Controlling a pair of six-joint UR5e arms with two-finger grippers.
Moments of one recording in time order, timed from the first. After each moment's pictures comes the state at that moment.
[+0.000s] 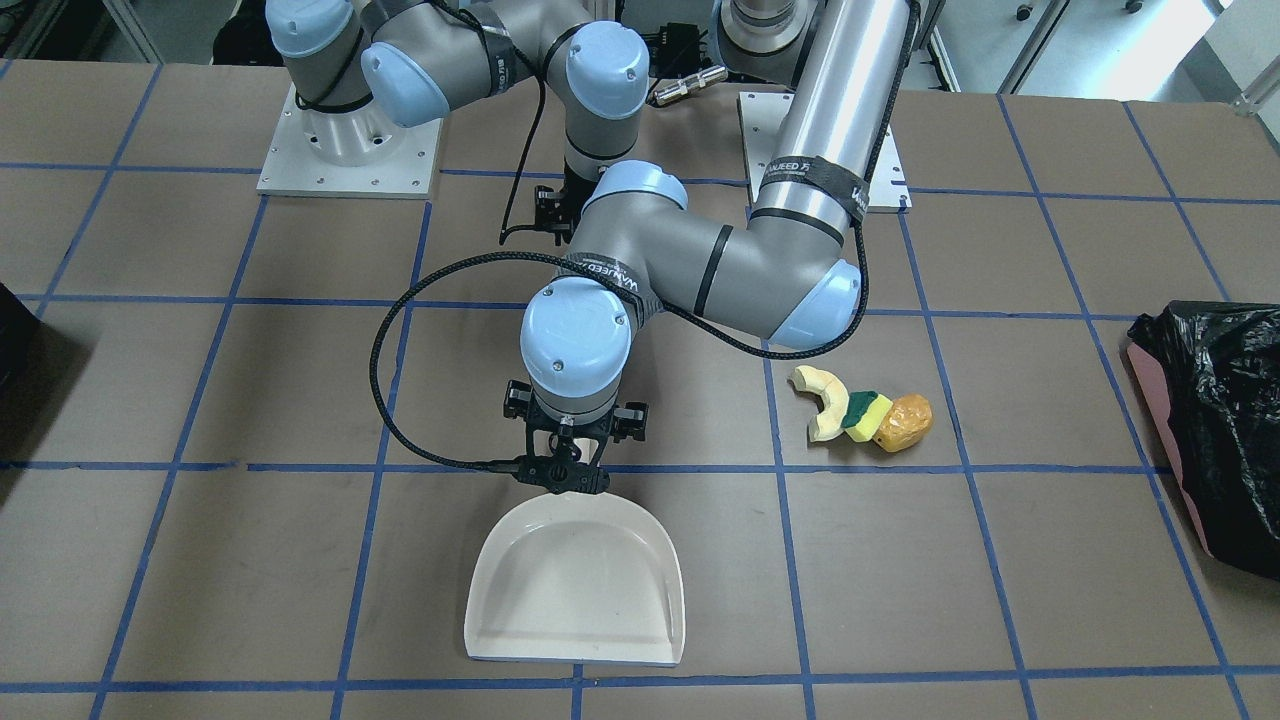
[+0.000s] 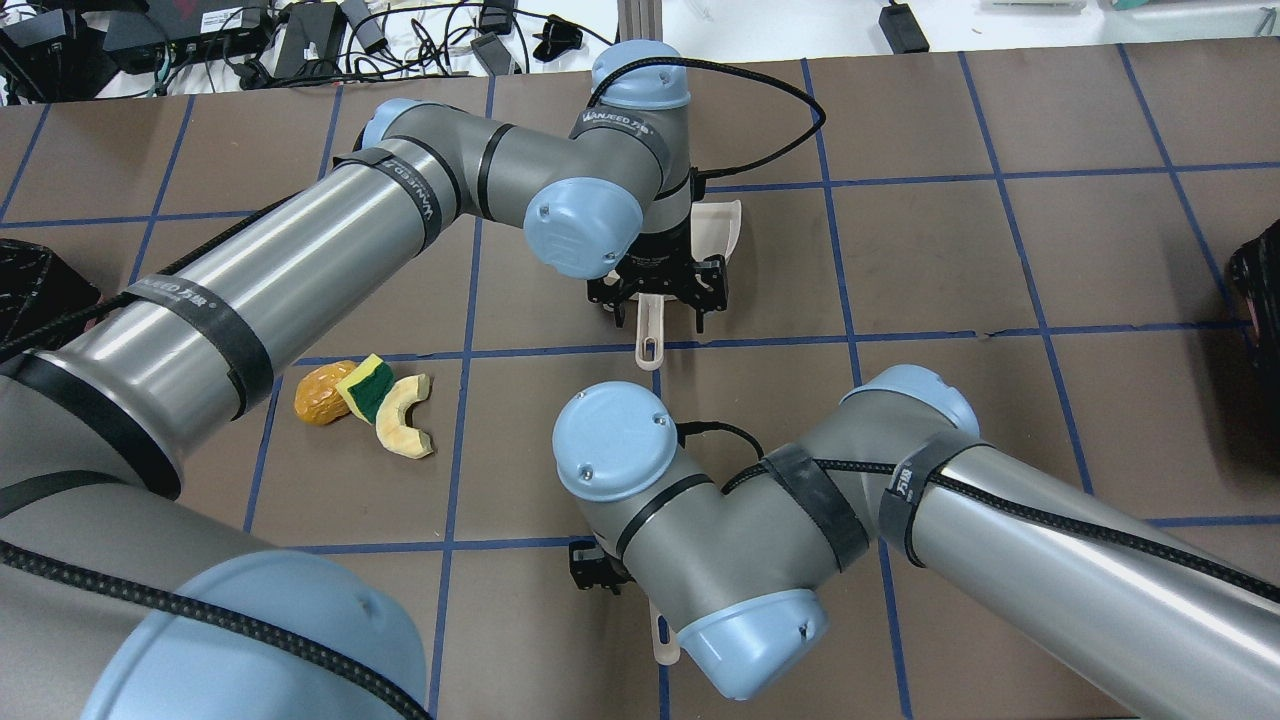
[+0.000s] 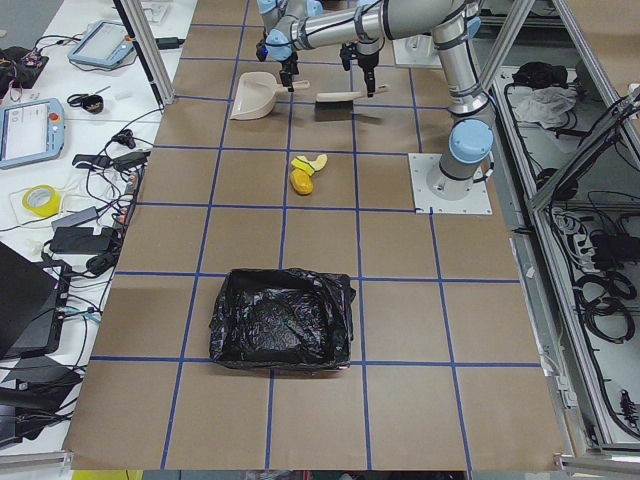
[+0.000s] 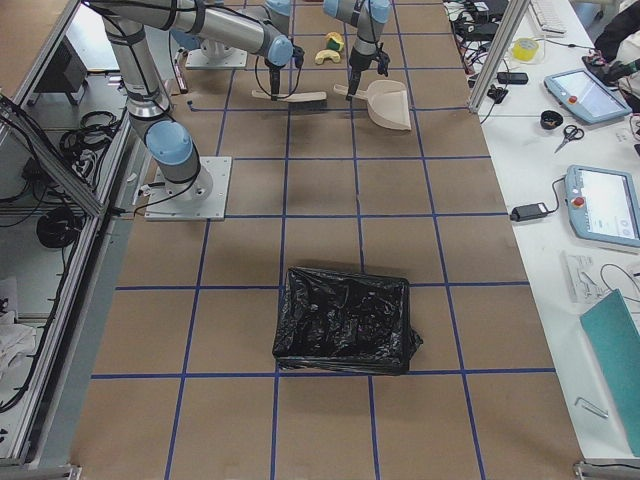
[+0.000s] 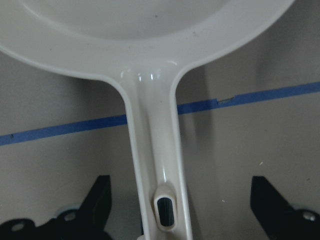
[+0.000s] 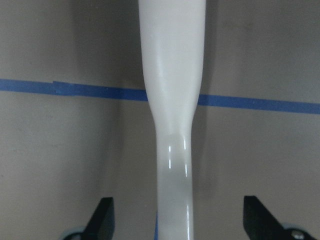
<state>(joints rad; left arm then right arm) -1.95 -2.15 -1.41 -1.35 1.48 -0.21 2.22 -1.43 2.08 -2.06 -1.54 0.56</state>
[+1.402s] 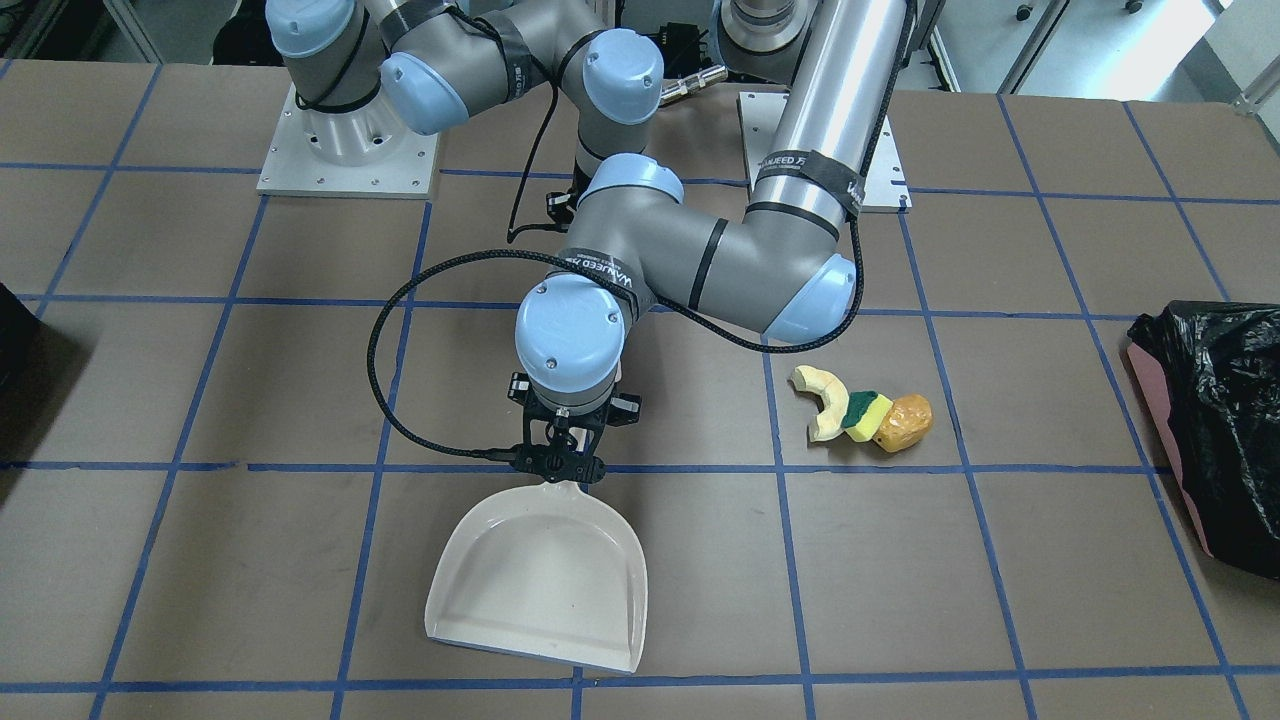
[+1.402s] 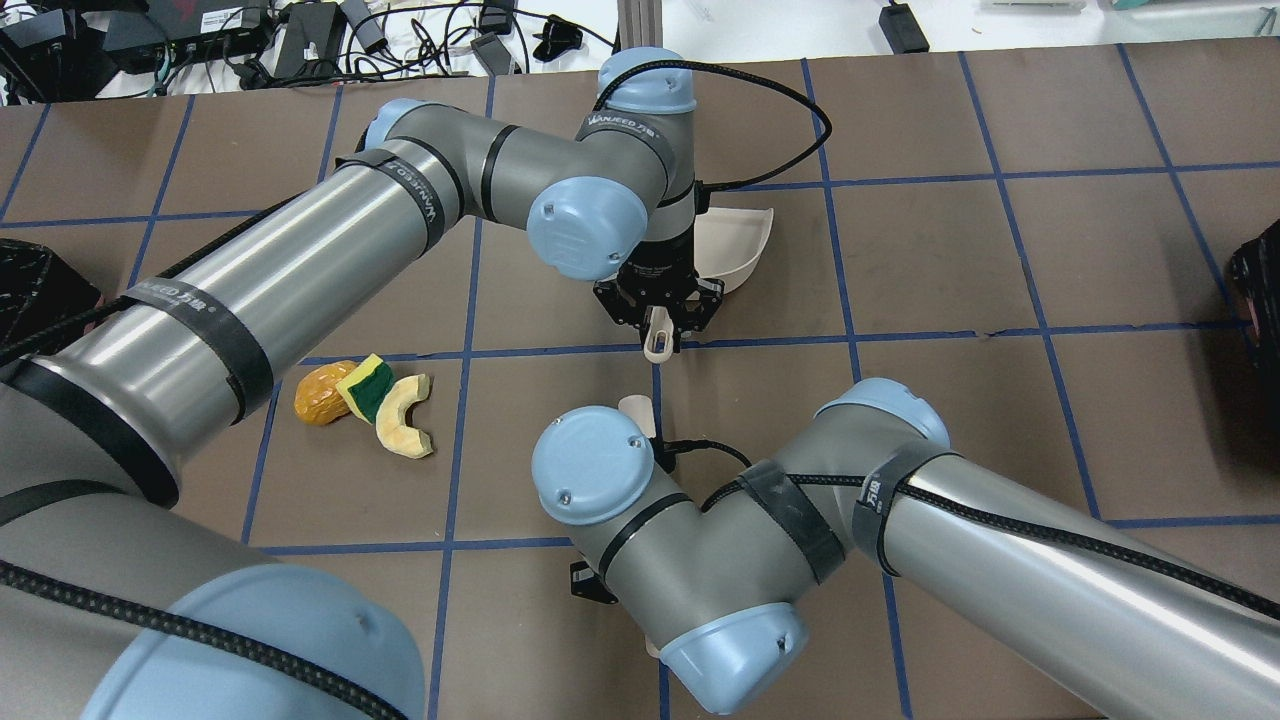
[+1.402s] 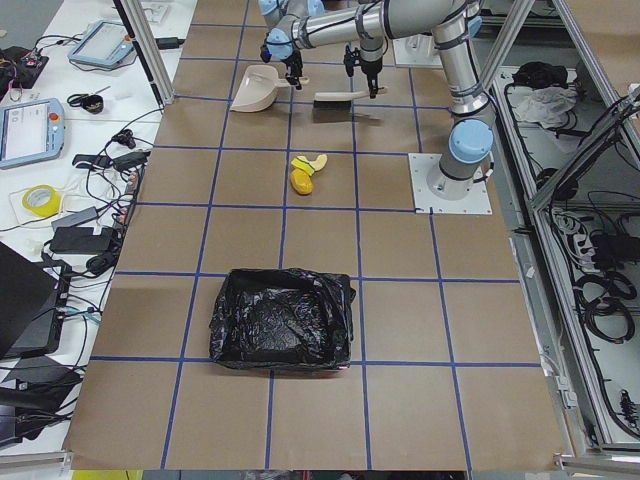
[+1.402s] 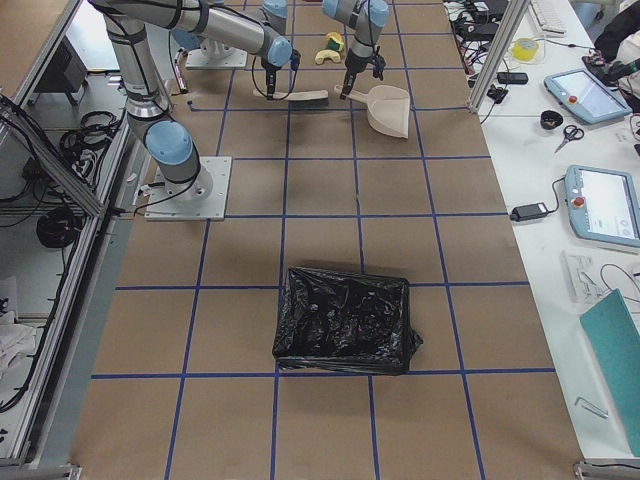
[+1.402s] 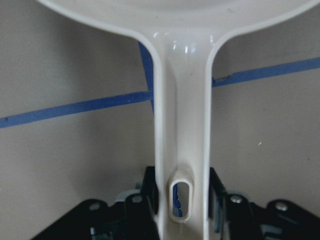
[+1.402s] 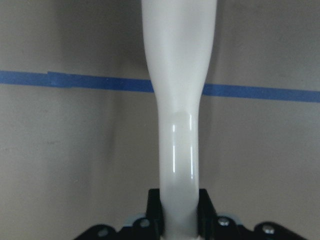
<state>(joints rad) -1.96 -2.14 -1.40 -1.38 1.48 -0.19 2.25 -1.41 2.07 -2.06 -1.56 0.60</state>
